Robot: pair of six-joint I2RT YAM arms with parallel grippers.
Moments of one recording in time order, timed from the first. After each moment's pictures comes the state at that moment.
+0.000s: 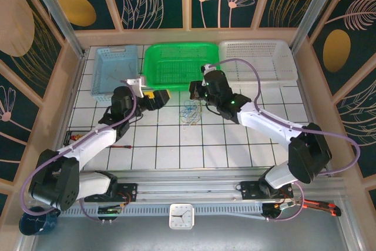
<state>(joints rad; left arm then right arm) -0.39 1.25 0.61 0.33 0.37 -0.61 0.73 1.46 1.06 -0.05 0.05 0.60</state>
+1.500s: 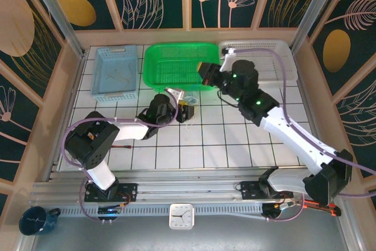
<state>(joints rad) -0.67 1.70 0.69 0.59 0.23 -0.40 0.65 1.21 1.16 -0.04 -0.09 0.68</state>
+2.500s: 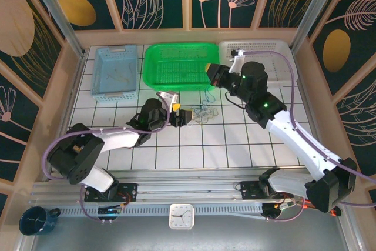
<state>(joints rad) -0.67 1.51 0.60 0.55 0.24 -0.38 0.58 1.16 1.07 -0.04 -0.17 0.71</state>
